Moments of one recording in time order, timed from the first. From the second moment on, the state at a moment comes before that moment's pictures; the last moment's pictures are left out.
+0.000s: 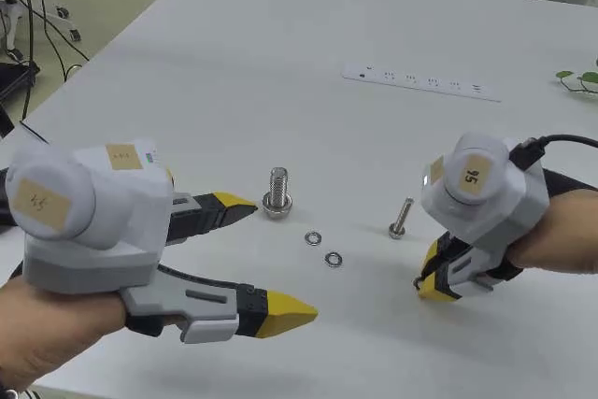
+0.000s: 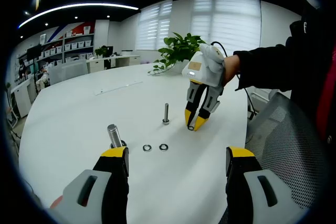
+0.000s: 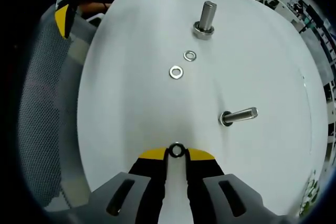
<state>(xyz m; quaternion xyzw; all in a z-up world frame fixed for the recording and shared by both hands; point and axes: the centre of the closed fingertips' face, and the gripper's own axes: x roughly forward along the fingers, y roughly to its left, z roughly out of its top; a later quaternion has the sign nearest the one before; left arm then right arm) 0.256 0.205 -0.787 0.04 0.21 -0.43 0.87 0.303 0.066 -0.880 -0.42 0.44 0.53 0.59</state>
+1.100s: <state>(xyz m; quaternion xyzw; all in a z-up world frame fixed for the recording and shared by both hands) 0.254 0.207 -0.787 0.04 0.21 -0.43 0.88 0.316 0.072 -0.833 -0.42 0.42 0.53 0.61</state>
